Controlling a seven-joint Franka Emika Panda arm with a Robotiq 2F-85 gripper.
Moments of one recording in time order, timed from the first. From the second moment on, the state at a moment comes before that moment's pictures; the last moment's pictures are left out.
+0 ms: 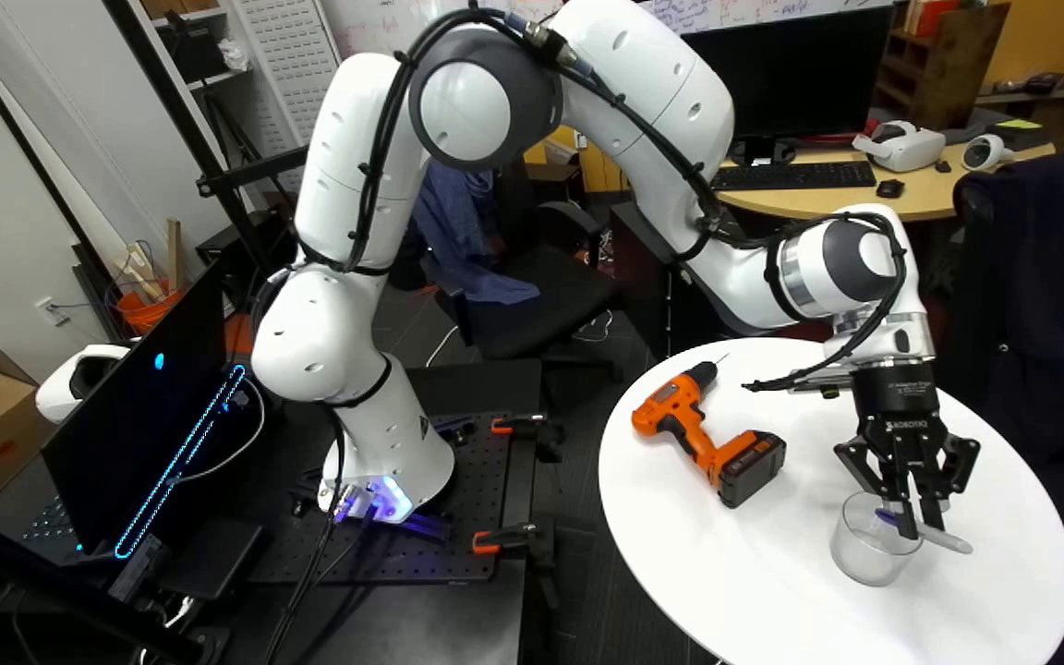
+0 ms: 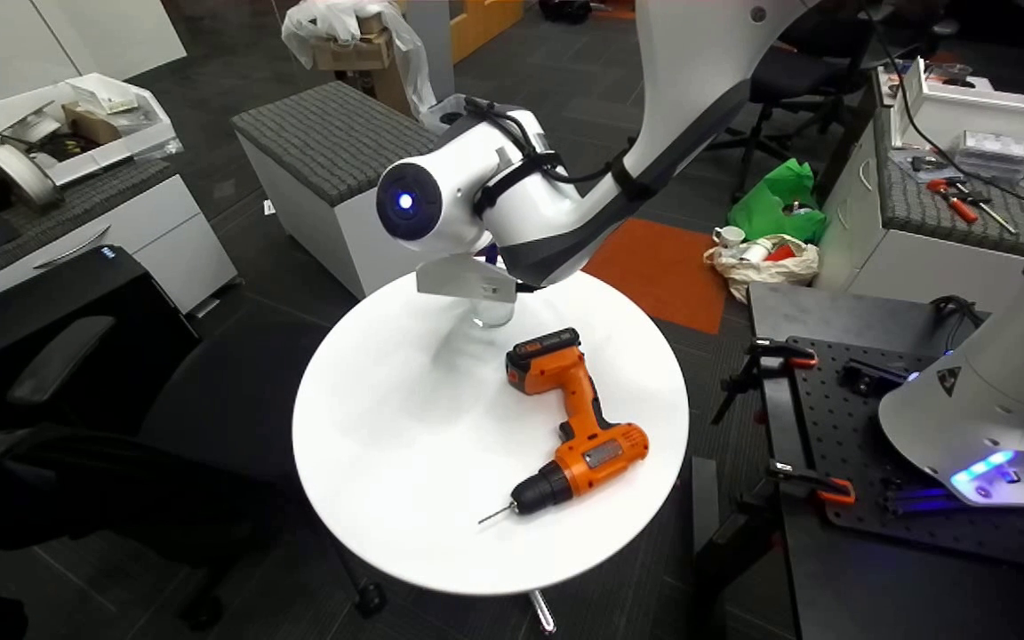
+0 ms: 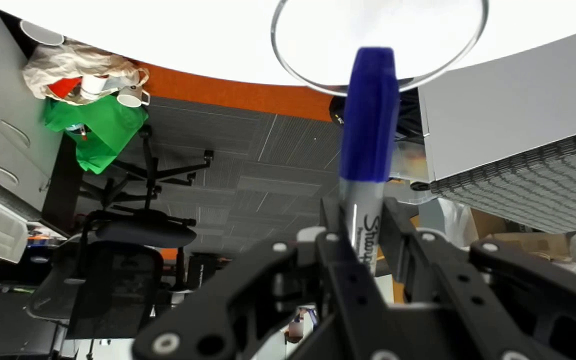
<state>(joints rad) 0.12 0.62 -0.16 -1.77 -0.97 2.12 2.16</state>
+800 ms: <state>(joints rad) 0.13 0.69 -0.14 -1.70 -0.97 2.04 2.16</state>
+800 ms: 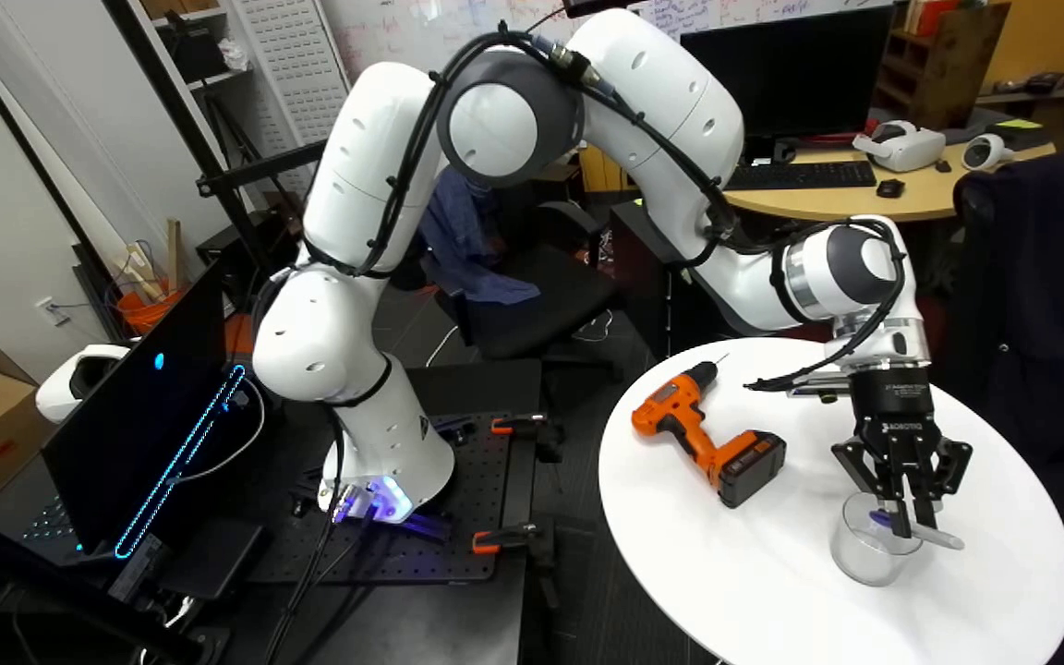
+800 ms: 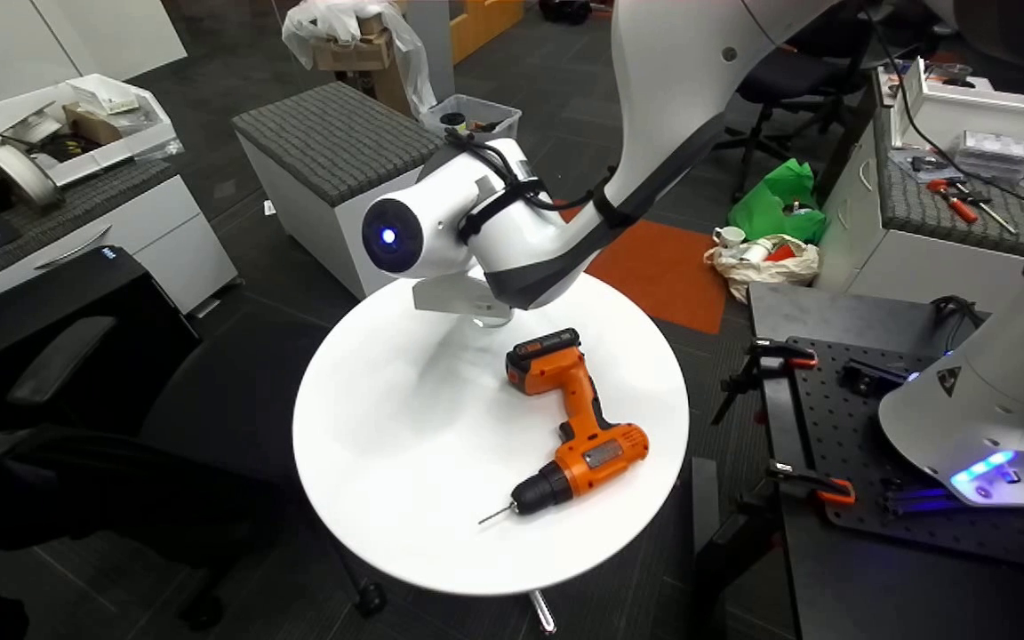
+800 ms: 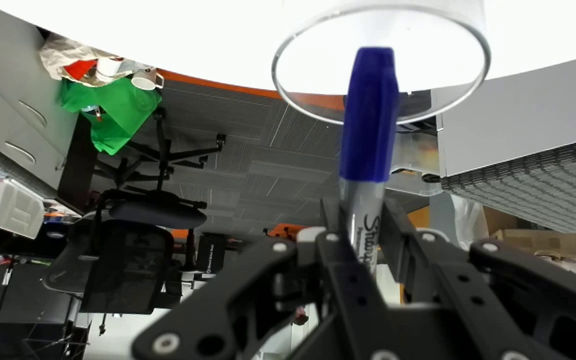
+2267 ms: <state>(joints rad) 0.14 0.77 -0.12 -1.60 -0.97 1.96 2.15</state>
